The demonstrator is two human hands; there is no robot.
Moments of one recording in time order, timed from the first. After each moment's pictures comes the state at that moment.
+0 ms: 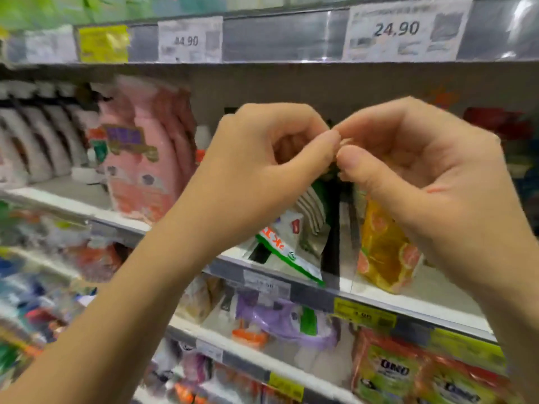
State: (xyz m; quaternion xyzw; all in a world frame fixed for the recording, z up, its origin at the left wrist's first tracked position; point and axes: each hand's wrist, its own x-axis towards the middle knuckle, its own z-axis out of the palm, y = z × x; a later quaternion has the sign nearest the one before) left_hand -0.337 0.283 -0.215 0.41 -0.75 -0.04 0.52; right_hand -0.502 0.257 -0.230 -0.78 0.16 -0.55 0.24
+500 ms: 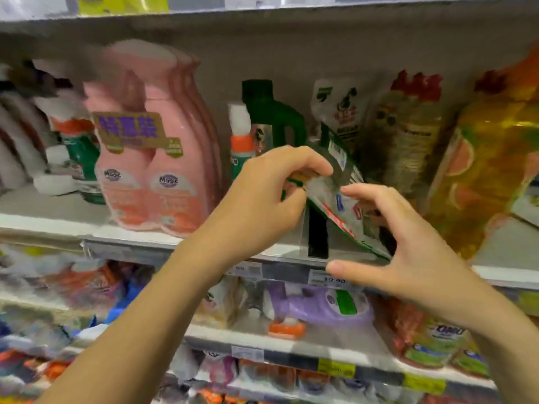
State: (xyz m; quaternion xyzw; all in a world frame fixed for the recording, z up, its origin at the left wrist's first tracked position) left_hand -0.196 0.229 -0.279 0.40 -0.81 -0.10 0.42; right_hand -0.398 0.245 -0.319 -0.82 0.43 -0.35 0.17
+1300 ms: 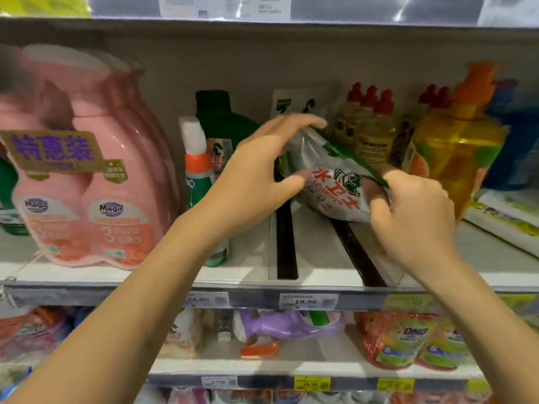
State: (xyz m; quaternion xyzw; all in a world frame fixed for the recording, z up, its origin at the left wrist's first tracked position) left_hand -0.218 0.164 -0.260 0.33 -0.84 -0.10 0.41; right_hand -0.411 0.201 -0.298 -0.64 0.63 -0.41 -0.18
